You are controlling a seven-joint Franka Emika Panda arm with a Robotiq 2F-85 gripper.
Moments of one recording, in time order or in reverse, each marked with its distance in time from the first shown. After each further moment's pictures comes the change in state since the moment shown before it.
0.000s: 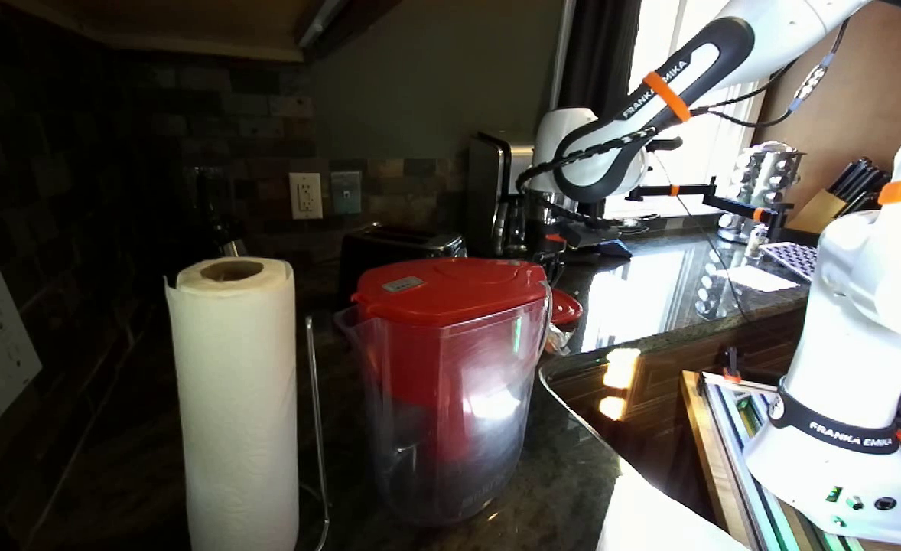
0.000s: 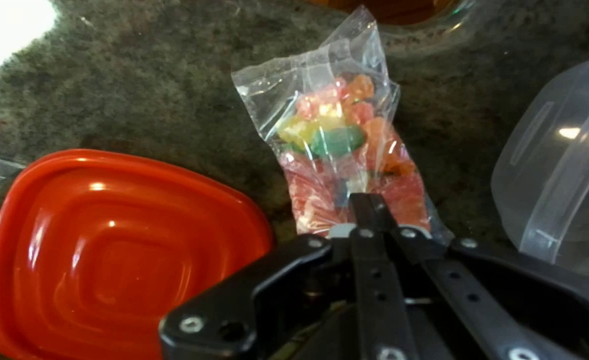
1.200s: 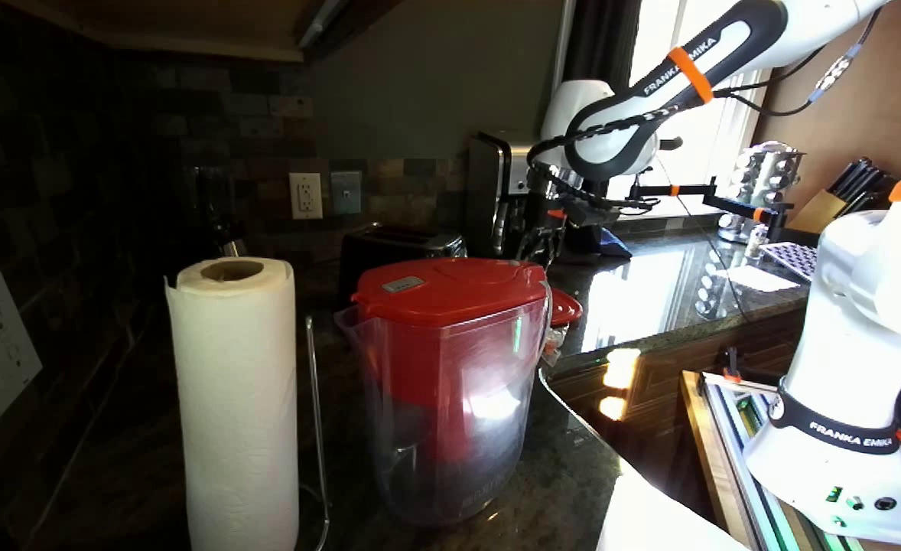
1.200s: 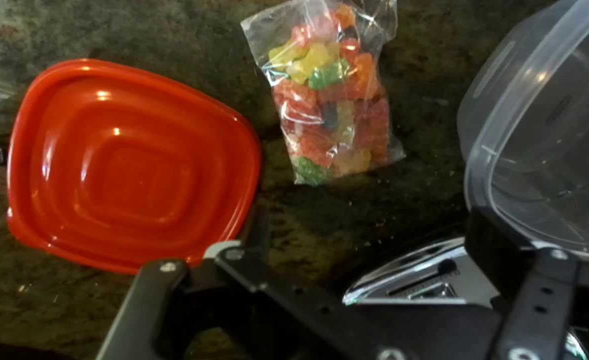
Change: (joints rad) arm -0.001 -0.106 0.000 -0.004 -0.031 0.035 -0.029
